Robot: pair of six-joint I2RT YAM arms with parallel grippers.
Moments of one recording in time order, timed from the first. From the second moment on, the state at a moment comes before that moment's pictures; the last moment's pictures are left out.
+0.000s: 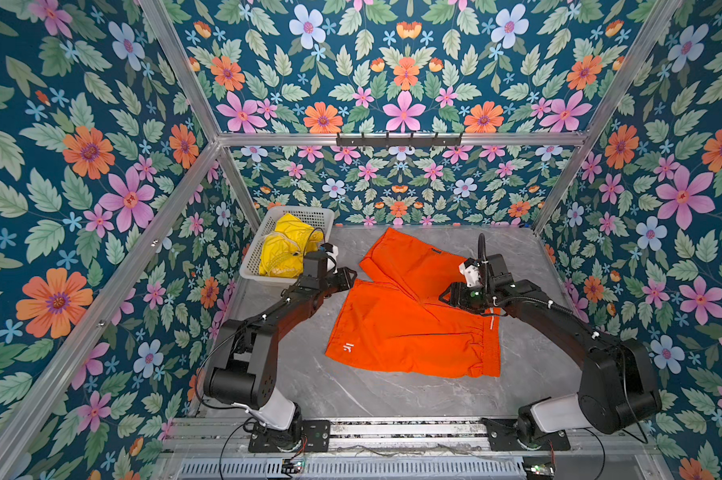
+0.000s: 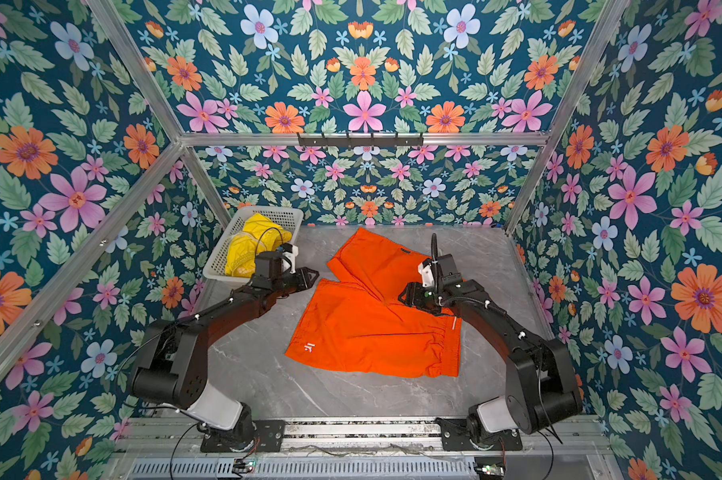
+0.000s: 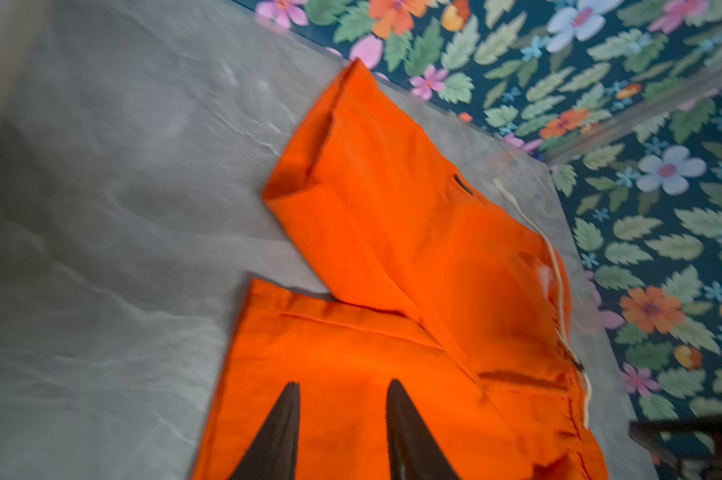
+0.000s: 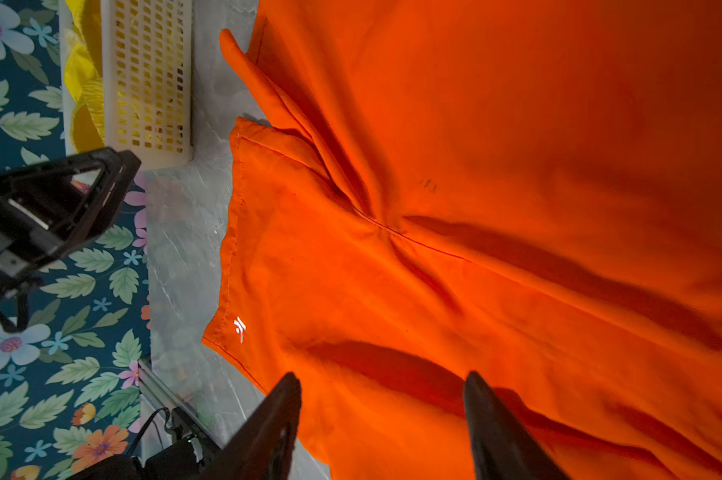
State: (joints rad) left arm -0.30 1.56 0.88 0.08 0.33 -0.47; right arm 0.28 1.42 0.96 -0.50 -0.43 0.53
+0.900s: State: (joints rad) left arm -0.43 1.20 0.31 0.04 0.17 -0.70; right arm 0.24 1.64 0.91 -0.55 -0.37 0.44
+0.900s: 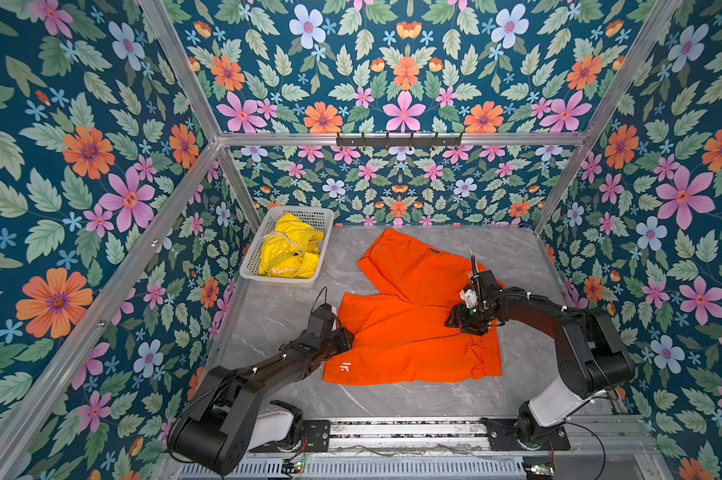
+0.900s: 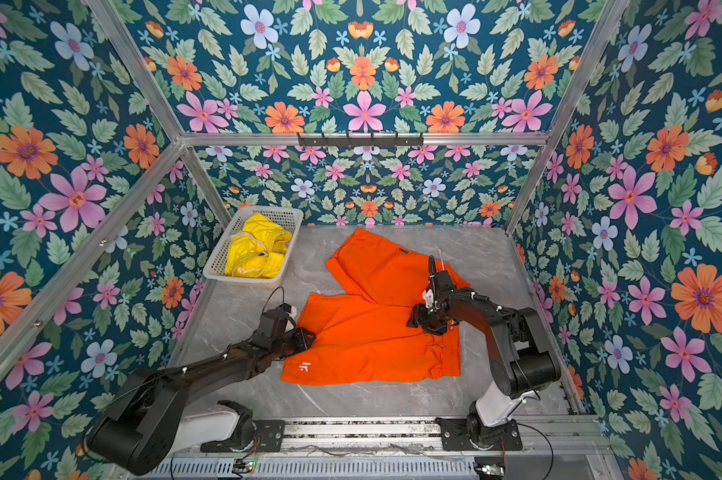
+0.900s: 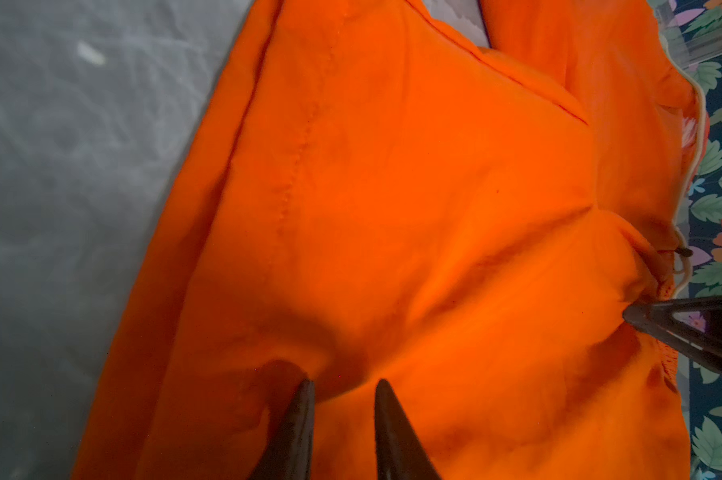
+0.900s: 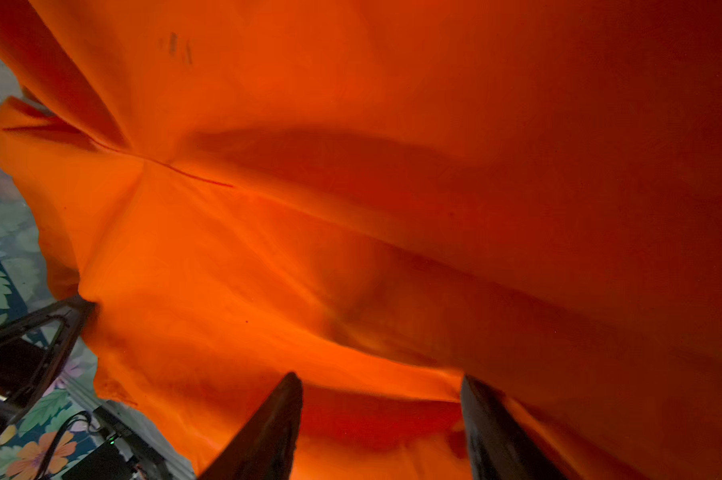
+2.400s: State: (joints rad) left arm -0.55 2.22 1.73 -0.60 -0.07 -0.21; right arm 0.43 1.73 0.91 -0.28 -0.41 0.63
